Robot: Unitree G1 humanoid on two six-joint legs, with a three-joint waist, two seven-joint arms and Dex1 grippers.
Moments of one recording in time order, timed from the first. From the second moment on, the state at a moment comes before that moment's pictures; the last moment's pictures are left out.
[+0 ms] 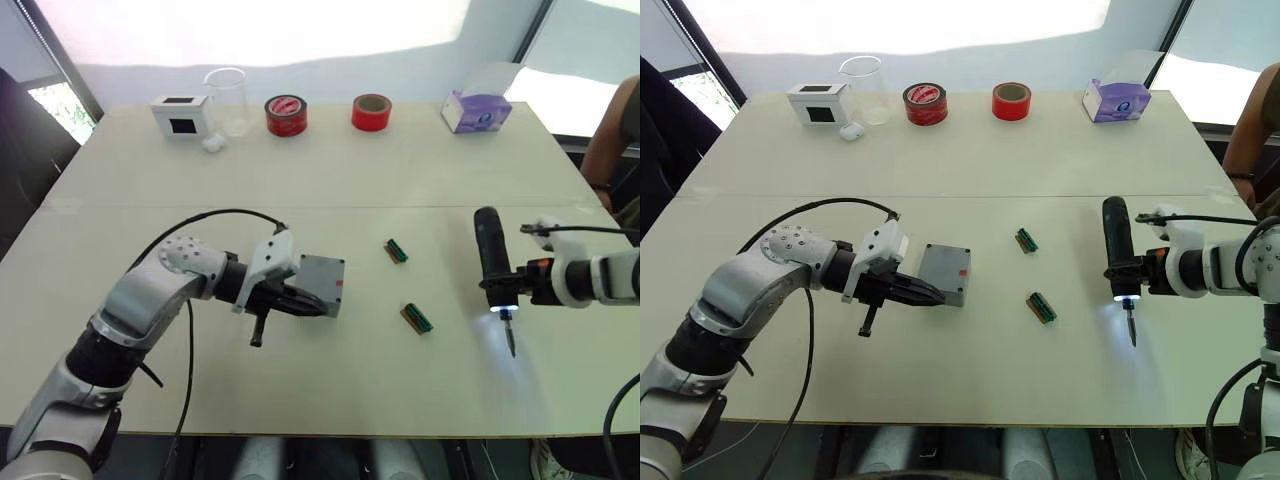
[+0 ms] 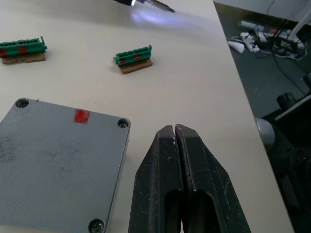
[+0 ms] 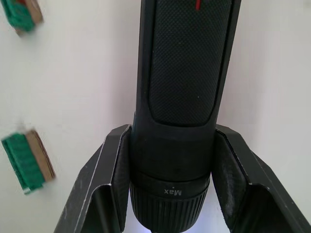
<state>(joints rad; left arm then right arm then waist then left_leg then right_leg) -0.57 0.69 -0.28 -0.32 -0.47 0.73 -1.20 -0.56 -1.01 -0.19 0.11 0.84 1.61 0.42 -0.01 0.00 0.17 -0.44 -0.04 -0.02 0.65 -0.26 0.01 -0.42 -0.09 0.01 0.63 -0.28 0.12</state>
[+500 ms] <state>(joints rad) -0.52 0.69 -0.27 -0.31 -0.47 0.72 -1.14 -0.59 -1.01 -0.12 0.17 0.83 1.61 0.41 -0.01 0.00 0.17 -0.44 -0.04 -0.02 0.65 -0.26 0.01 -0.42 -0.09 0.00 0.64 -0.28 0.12</state>
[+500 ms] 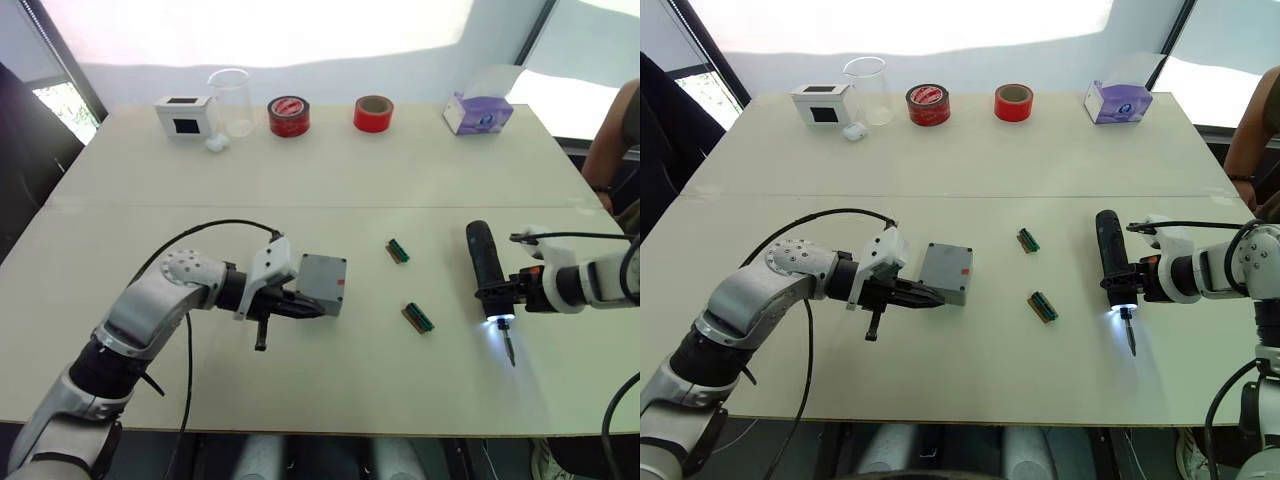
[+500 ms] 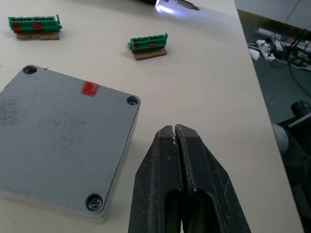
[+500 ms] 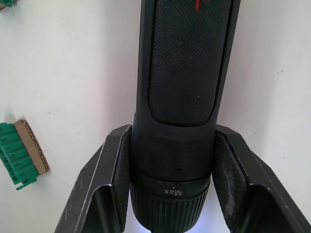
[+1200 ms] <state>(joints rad) -0.52 0.72 0.03 -0.25 -0.66 0.93 -1.02 -0.66 -1.11 -0.10 0.08 0.62 1.17 0.68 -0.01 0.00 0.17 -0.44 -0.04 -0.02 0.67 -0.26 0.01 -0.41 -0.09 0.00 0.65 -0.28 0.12</state>
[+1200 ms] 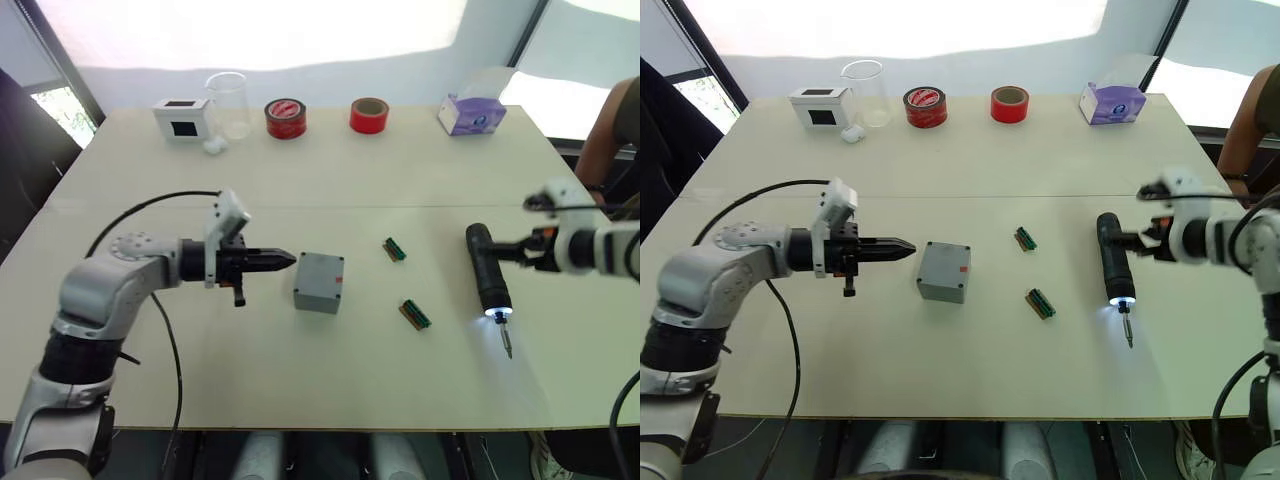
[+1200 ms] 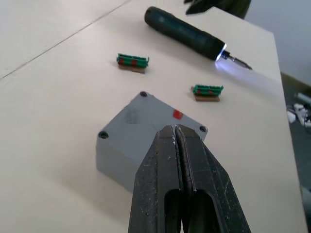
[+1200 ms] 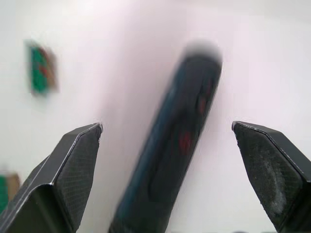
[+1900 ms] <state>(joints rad) 0.00 0.95 0.13 -0.49 -0.81 1.05 -1.05 0.23 -1.06 -0.32 -0.64 0.88 0.99 1.11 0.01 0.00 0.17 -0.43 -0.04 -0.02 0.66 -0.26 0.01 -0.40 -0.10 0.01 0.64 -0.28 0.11</state>
